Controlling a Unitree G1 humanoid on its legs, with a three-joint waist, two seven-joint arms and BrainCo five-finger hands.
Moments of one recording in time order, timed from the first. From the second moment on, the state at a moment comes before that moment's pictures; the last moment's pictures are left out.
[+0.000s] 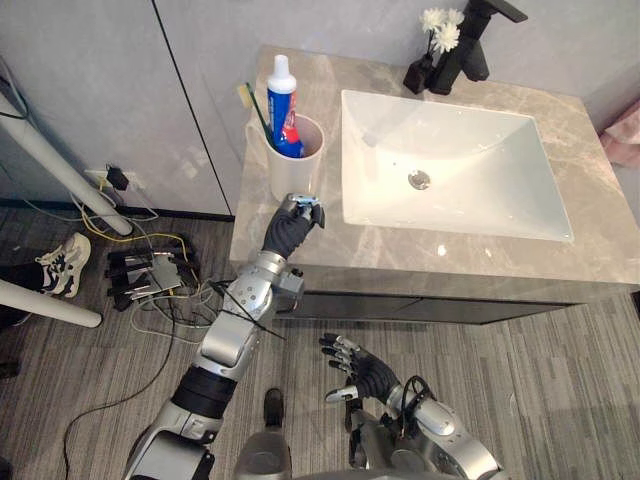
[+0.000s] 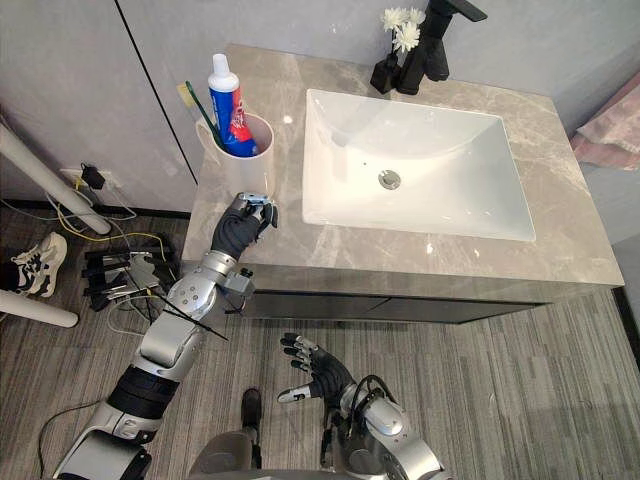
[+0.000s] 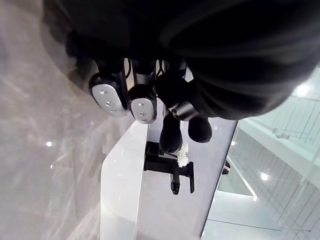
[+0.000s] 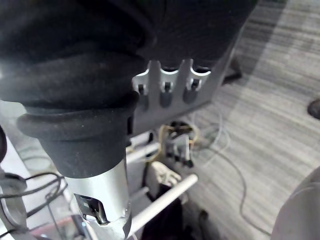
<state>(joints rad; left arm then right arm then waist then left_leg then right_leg) -0.35 0.27 -0.26 -0.04 -0.26 -0.02 0.05 0.15 -0.27 0.54 0.09 0.32 -0.06 0.26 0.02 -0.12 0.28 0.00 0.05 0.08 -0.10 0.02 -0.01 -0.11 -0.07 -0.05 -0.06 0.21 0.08</state>
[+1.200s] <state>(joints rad) -0.45 0.40 -0.17 -0.04 -0.24 -0.08 0.05 0.13 -0.32 0.53 0.05 0.32 -0.07 0.26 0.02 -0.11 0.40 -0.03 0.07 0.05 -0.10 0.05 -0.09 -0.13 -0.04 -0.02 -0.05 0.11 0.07</state>
